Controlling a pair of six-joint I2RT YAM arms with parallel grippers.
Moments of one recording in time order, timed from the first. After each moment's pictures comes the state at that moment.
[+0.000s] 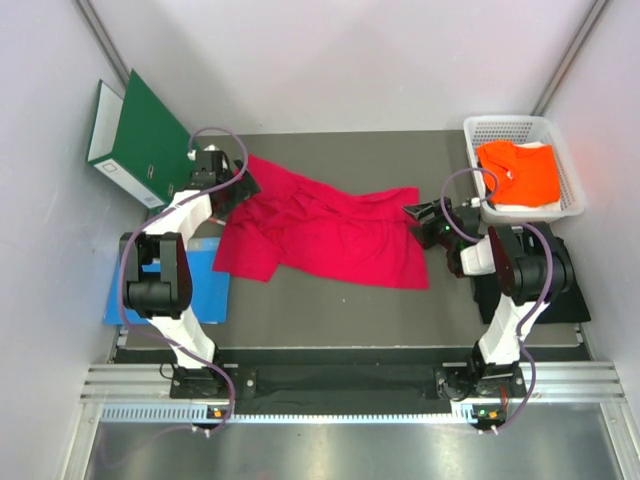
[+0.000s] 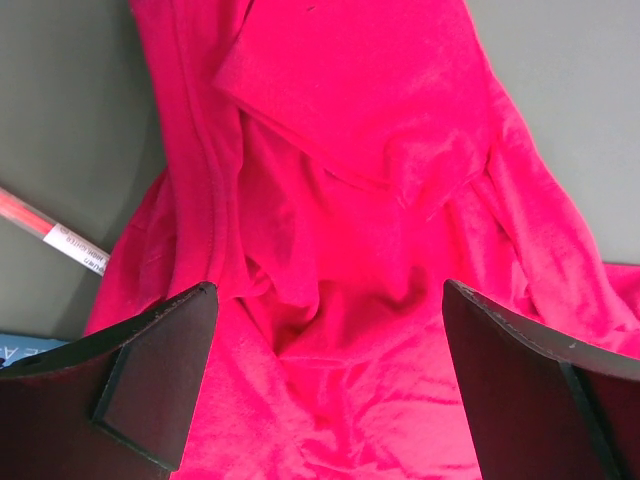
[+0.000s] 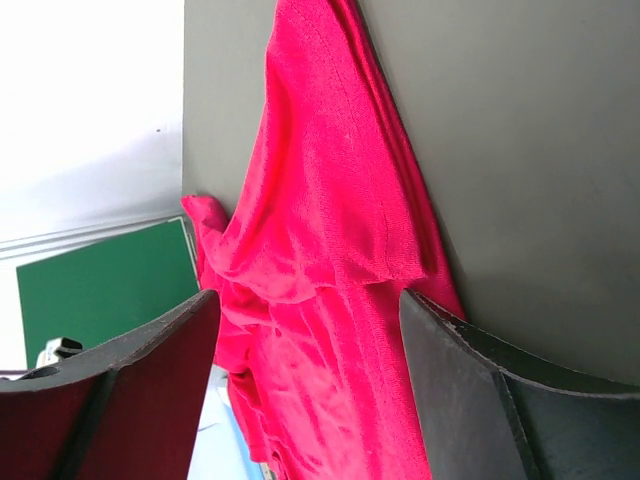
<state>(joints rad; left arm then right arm) -0.03 1.76 1.27 -0.26 0.09 -0.58 0.10 1.85 0.60 0.84 -0.26 1.27</state>
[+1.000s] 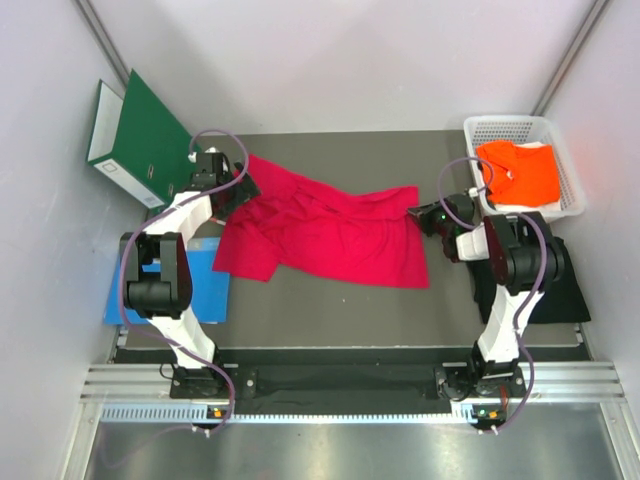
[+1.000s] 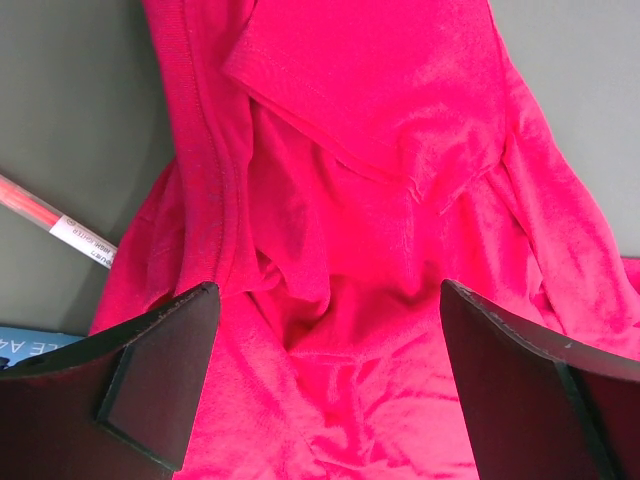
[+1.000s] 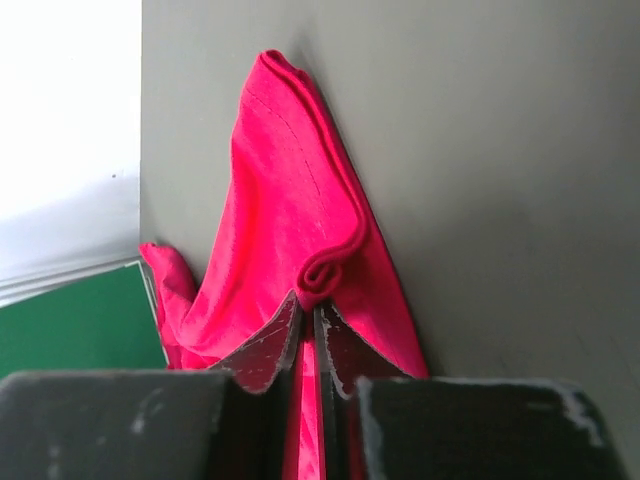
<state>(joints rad) -0.03 1.76 1.25 -0.26 0.08 -0.57 0.11 1.93 0.76 0.71 -0.18 1.20</state>
